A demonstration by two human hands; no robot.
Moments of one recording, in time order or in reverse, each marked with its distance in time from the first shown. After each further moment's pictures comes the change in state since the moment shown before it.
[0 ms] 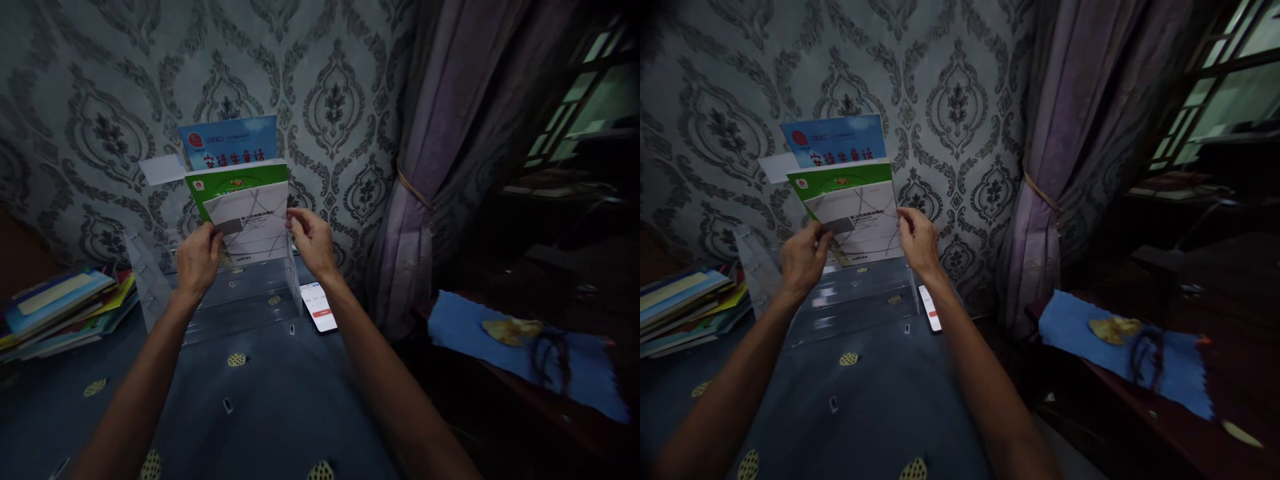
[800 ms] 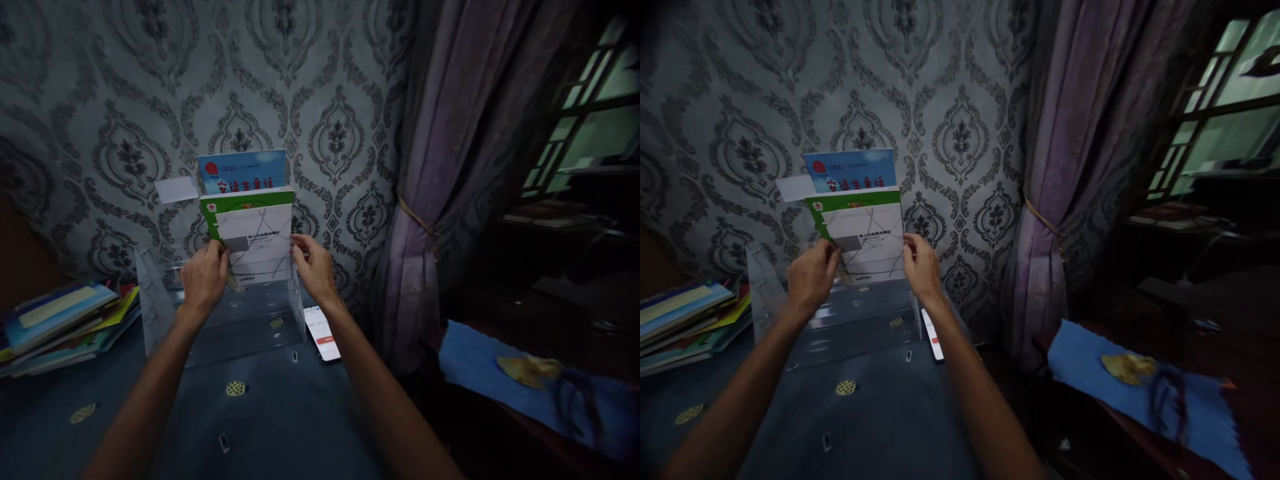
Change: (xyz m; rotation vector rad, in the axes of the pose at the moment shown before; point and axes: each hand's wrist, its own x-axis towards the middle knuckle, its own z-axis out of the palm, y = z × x) left_hand 0.003 0.019 -0.011 0.289 -0.182 -0.137; right_hand -0.002 -0.006 -0.001 -0.145 -0.075 0.057
